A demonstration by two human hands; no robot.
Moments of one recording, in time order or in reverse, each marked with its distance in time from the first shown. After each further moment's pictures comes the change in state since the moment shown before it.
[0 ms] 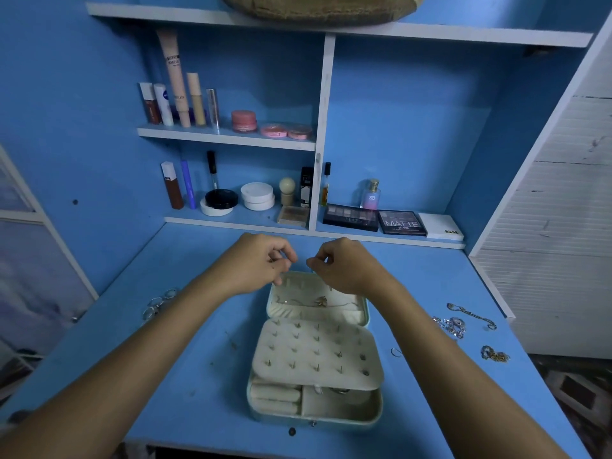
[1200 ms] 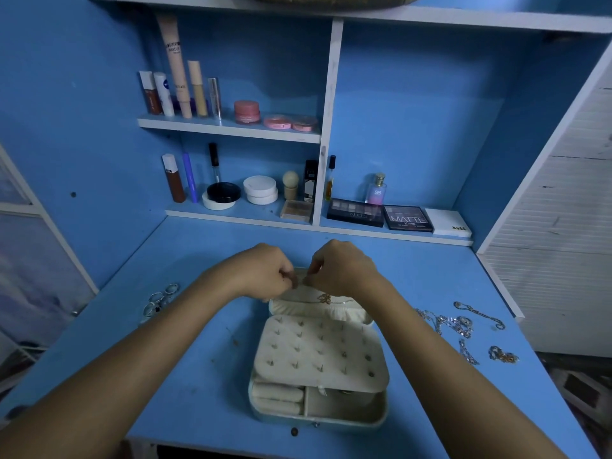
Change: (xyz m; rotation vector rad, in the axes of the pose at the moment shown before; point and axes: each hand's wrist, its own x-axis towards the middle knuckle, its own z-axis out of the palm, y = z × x) left_hand 0.005 0.006 0.004 0.311 -0.326 -0.101; right_hand 0.005 -0.016 0.014 -0.189 -0.091 0.110
